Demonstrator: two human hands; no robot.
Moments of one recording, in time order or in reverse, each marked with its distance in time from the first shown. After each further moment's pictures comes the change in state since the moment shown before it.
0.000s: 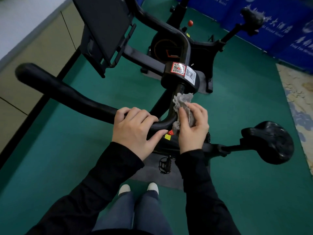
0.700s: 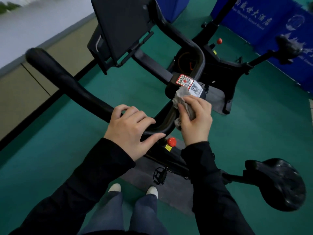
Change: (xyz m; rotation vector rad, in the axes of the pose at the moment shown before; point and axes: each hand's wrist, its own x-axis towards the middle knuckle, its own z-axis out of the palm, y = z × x) left_hand 0.016 0.028 -0.002 0.032 -0.038 -0.147; right_hand 0.077 0.010 -0.007 -0.200 -0.322 -0.403
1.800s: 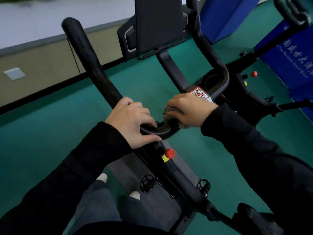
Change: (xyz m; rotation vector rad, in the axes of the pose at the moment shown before) left_hand 0.006 0.013 0.005 -0.077 -0.049 -0.175; right_hand 0.104 -0.018 0.011 -0.486 -1.207 -0.869
